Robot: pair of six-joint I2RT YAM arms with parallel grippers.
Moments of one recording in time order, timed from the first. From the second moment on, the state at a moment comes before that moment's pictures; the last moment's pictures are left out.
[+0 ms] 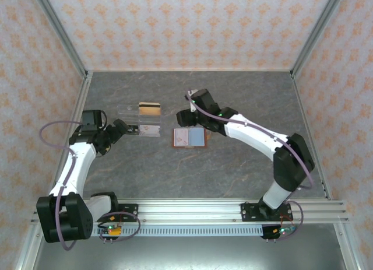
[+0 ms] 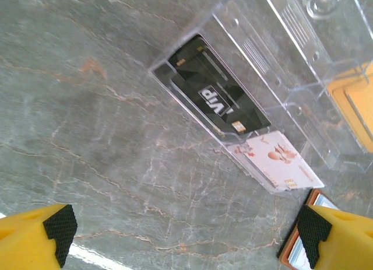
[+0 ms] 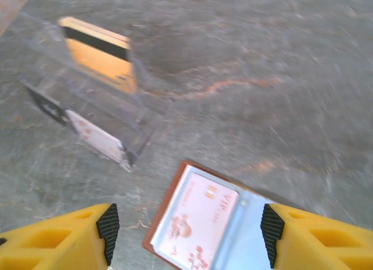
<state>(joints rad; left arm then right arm) 0.15 1.11 0.78 -0.68 0.17 -0.70 0.71 1.64 1.26 -0.37 -0.02 0.36</state>
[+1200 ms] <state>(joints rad) -0.45 1.59 1.00 -0.51 0.08 -0.81 0.68 1.90 1.14 -0.25 -0.14 0.85</state>
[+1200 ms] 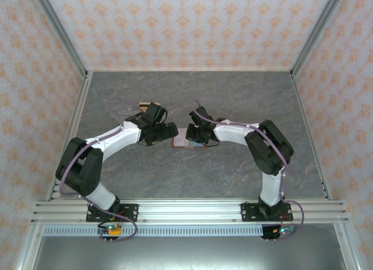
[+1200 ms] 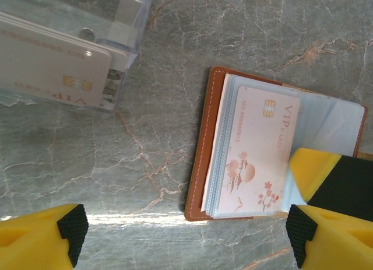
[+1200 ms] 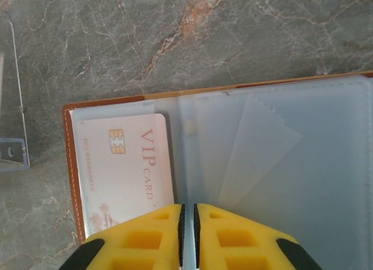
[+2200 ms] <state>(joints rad) -0.48 1.78 1.07 -0.41 0.14 -0.83 0.66 1.90 1.12 -0.20 -0.21 0.83</state>
